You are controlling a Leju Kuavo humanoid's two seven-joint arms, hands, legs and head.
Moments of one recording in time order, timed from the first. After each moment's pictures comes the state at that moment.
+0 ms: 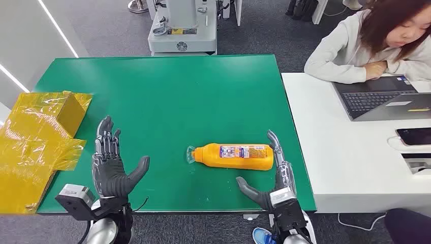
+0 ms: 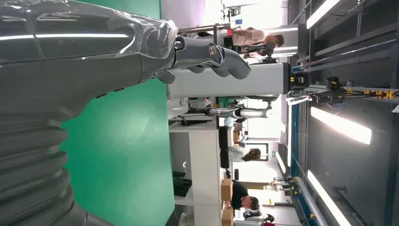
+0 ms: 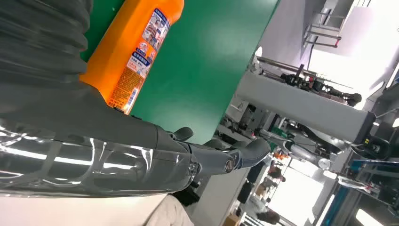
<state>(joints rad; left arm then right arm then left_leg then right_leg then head) -0.01 -0.14 -0.35 -1.55 -0.08 0.23 -0.49 0.08 0.02 0.41 -1.69 0.33 -0.25 -0.56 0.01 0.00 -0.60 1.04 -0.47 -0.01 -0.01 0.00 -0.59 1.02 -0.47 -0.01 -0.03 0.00</state>
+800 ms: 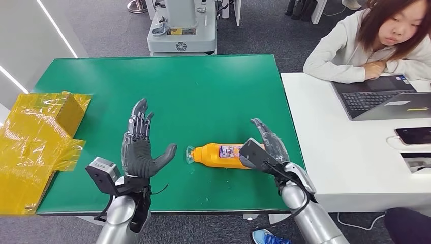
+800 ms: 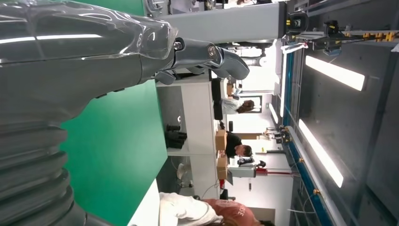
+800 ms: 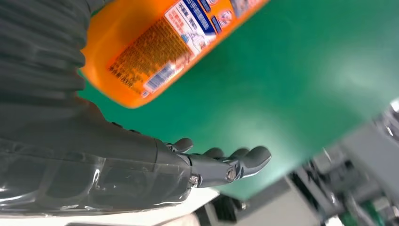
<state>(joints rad) -0.18 -0.19 -0.40 -1.38 -0.08 0.10 -0.48 -0.33 -0.06 0.40 -1.23 0.53 0.02 -0.24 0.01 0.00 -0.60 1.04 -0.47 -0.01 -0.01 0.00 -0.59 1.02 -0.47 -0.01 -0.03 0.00</state>
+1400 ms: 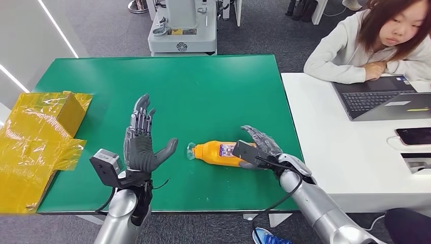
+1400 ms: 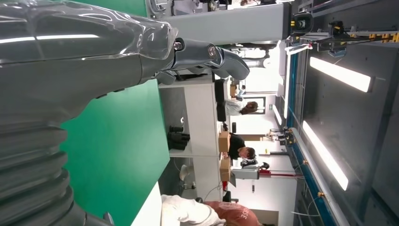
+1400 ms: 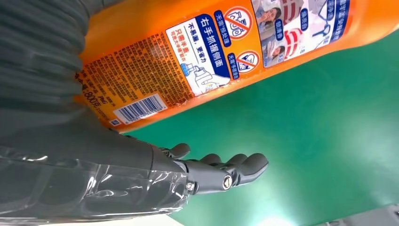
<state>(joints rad) -0.23 -0.19 -0.40 -1.32 -0.06 0.11 -0.47 -0.52 -0.15 0.59 -0.94 0.49 0.11 -0.27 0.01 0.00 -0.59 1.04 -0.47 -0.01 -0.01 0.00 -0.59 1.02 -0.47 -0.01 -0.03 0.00</state>
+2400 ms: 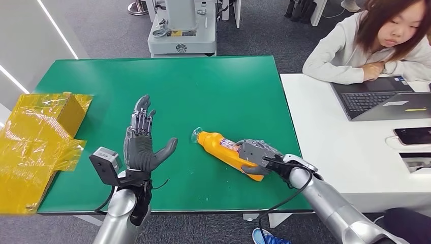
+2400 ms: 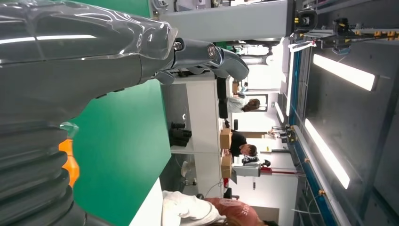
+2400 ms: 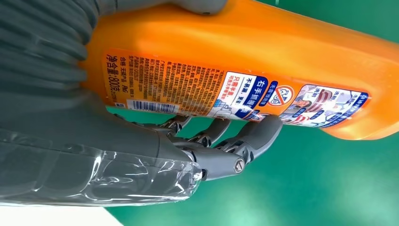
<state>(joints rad) -0.23 -0.19 -0.40 -1.32 -0.04 0.10 -0.45 -0.56 -0.25 0.72 -0.94 0.24 0.36 -0.24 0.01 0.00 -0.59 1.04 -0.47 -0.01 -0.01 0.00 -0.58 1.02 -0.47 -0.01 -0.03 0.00</state>
